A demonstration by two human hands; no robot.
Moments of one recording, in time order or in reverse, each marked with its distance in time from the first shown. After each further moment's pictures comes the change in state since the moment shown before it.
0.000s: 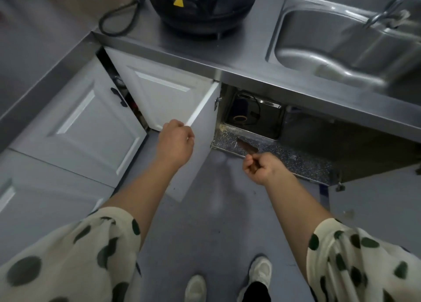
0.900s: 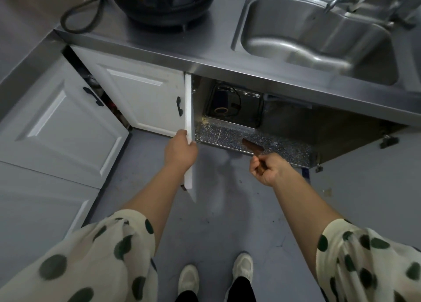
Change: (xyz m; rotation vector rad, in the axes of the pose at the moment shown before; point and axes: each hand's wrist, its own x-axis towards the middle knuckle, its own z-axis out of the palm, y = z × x) left_hand -0.035 0.070 0.044 -0.287 -0.153 -0.333; right_hand -0.031 -0.022 -0.084 0.018 0.060 -0.027
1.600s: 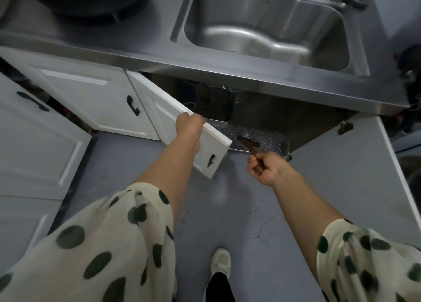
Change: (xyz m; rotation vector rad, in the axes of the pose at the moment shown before) left_hand 0.009 0.142 0.109 -0.676 -0.144 -0.331; right_hand 0.011 -0.079 -0.102 0.033 0.068 -0.016
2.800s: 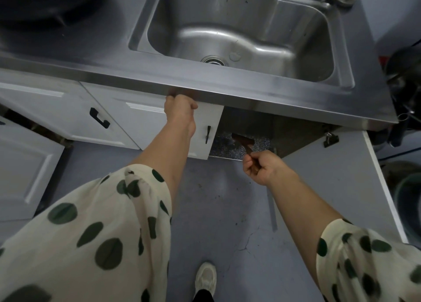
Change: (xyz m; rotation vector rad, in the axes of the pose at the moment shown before) left_hand 0.052 0.053 0.089 -0.392 0.011 0.033; right_hand 0.046 -0.083 -0.017 -0.037 0.015 0.009
